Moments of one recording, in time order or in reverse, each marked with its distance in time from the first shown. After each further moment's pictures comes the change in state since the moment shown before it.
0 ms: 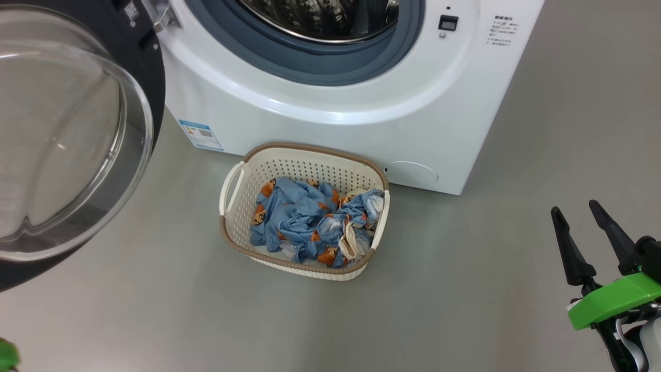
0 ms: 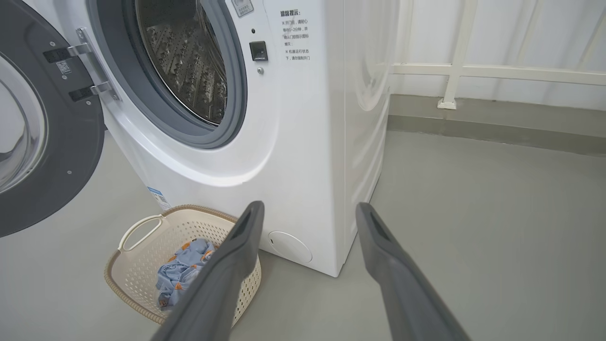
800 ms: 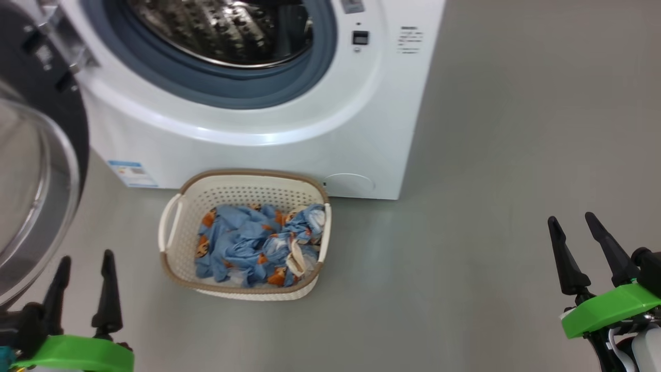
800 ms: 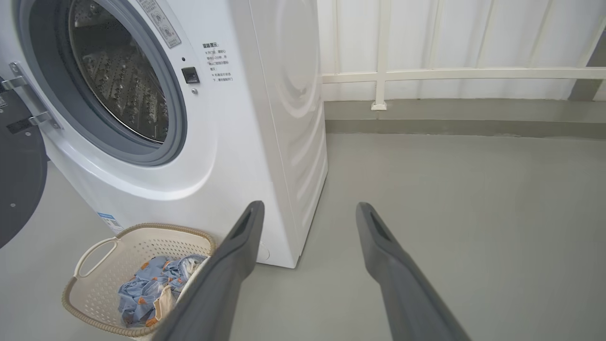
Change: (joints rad) left arm 0.152 -0.044 -0.389 -0.276 -0.010 0.000 0.000; right arm 0.028 0.054 -0.035 0.001 0.000 0.000 0.000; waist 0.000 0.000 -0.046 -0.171
